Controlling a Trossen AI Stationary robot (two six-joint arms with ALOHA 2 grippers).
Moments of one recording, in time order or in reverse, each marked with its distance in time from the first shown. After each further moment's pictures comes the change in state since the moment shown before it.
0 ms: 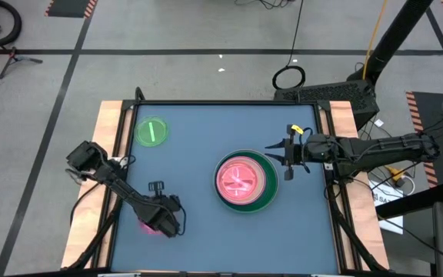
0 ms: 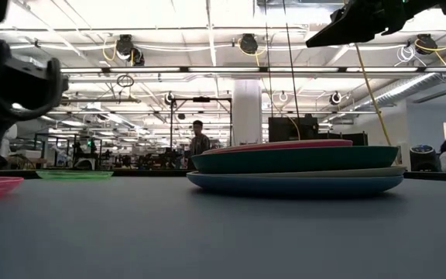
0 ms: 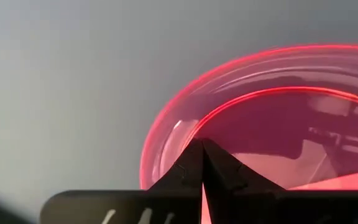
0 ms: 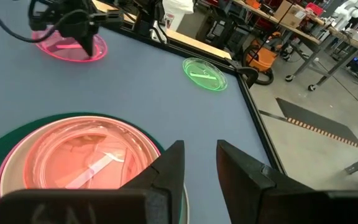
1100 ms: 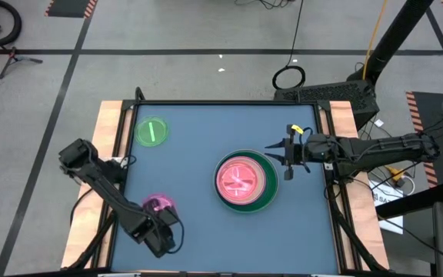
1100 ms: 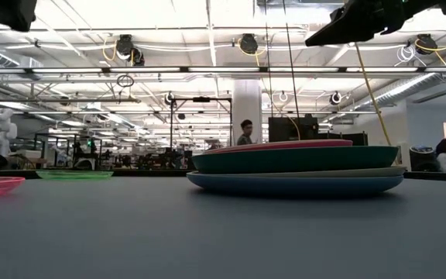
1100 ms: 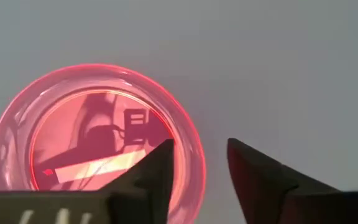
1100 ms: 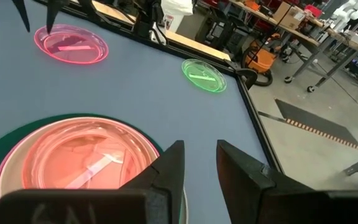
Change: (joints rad) left arm -0.128 -0.083 0.137 0.133 0.033 -0.436; right arm 0.000 0.000 0.000 0.005 0.000 -0.005
